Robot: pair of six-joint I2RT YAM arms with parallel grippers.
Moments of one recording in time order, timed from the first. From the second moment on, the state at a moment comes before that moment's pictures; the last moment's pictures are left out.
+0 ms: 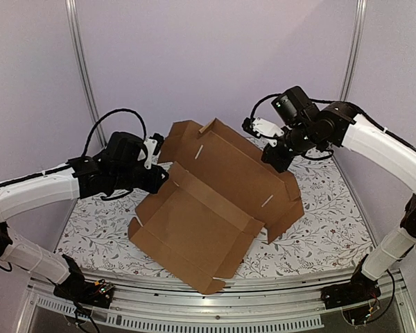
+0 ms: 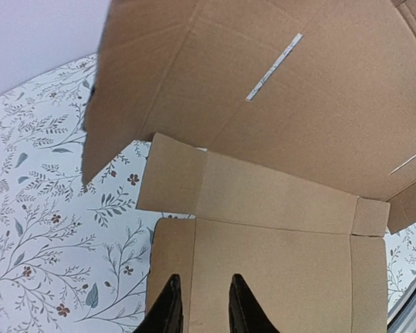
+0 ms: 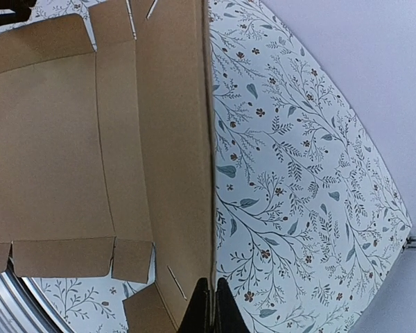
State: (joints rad) left arm -0.75 1.30 0.99 -0.33 -0.17 -0.25; right arm 0.77 1.58 1.64 -0.95 0.12 -0.24
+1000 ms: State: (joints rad) left arm -0.55 1.05 0.82 0.01 -0.09 -0.43; right arm 0.75 1.26 1.46 -0.91 -0.15 -0.25
